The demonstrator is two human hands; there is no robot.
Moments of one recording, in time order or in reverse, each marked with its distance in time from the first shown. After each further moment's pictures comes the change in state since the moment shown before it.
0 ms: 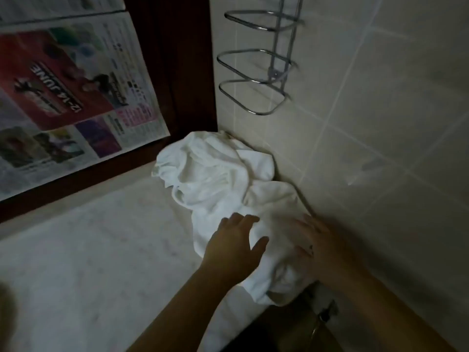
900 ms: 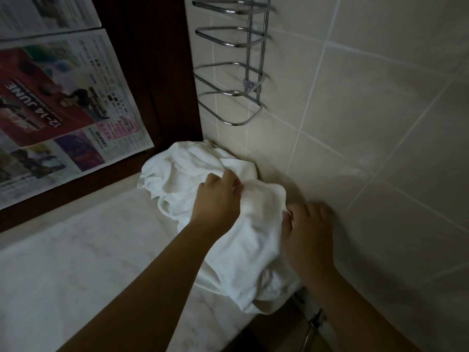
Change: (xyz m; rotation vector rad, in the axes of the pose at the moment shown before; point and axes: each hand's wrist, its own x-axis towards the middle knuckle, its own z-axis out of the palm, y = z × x) left_hand 0.090 0.018 -0.029 0.075 0.305 0.099; right_hand 0.023 -0.026 -0.007 0.007 0.715 0.128
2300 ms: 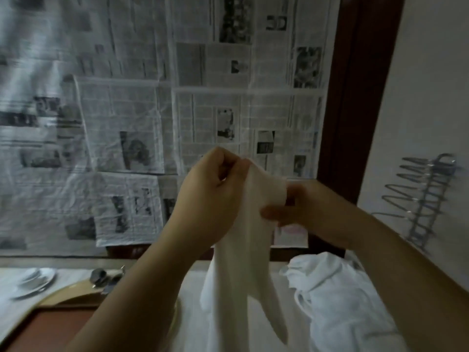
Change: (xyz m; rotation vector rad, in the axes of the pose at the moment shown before) left_hand -0.229 0.048 -0.476 -0.252 0.754 -0.190; right_hand 0.016 -0.377 -0.295 0.989 -0.846 -0.795
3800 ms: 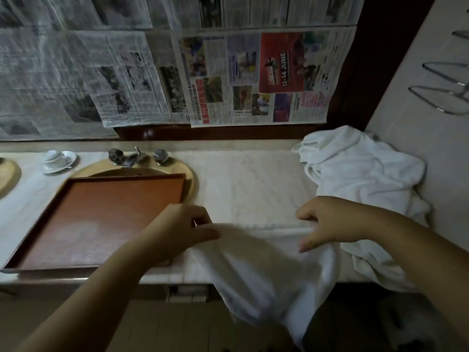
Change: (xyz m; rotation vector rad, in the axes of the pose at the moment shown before) left_hand -0.213 -0.219 -0.023 0.456 -0.791 -0.423; right_hand -0.127 0.208 0.114 -0.403 -0.644 0.295
